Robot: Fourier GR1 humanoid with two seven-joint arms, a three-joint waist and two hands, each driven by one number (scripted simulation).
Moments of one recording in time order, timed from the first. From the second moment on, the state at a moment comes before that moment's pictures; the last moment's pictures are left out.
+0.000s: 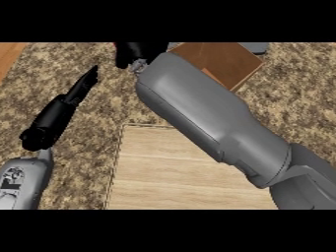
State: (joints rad) left arm -0.29 0.23 -0.01 -1.51 -0.14 -0.25 -0.06; right arm -1.43 -0.01 0.60 -0.72 0.73 -0.39 0.96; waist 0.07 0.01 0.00
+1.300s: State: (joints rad) left arm -0.23 0.24 0.02 -1.56 -0.14 -0.24 -0.06; right arm -1.36 -0.17 0.30 -0.31 0.53 0.09 0.54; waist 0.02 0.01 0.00
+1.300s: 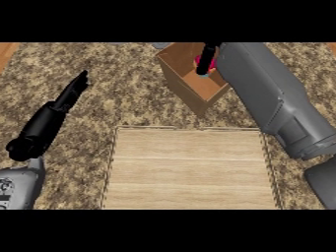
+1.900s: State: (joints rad) left arm -0.22 0.23 0.03 -1.55 -0.15 -0.24 -0.07; right arm -1.27 -0.16 0.01 -0.51 0.31 -0.24 0.24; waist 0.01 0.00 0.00
